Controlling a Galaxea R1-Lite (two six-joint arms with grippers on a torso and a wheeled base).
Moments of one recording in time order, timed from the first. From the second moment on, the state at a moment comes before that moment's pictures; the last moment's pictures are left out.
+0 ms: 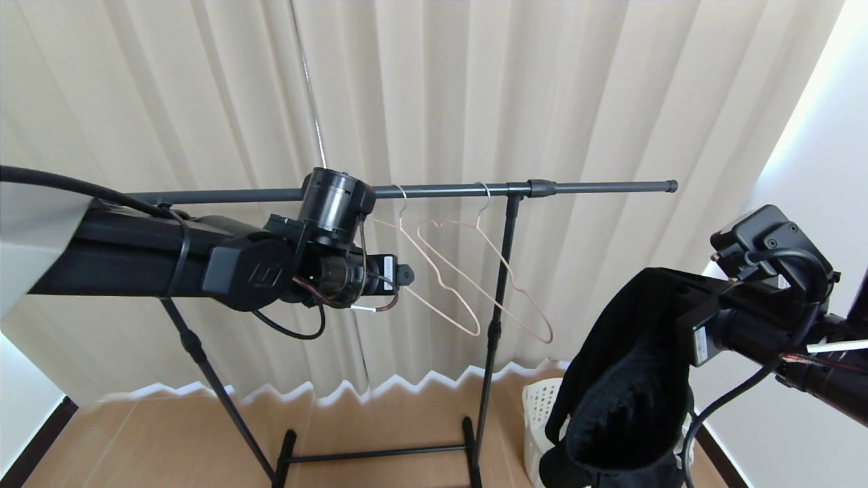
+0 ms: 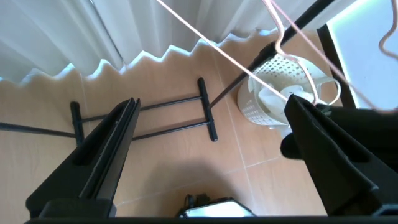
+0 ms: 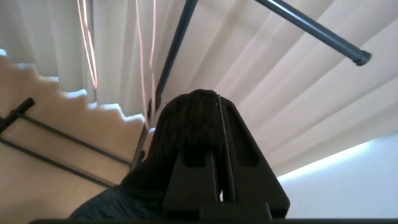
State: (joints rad) left arm -0.52 1.99 -1.37 0.03 0.19 -0.30; right arm 0.44 1.39 -0.51 -0.68 -0.17 -0.32
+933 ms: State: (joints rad) left arm -0.58 2.32 -1.72 0.03 0.39 -0.37; right arm 0.51 1.27 -0.42 -0.69 -0.29 -0.44
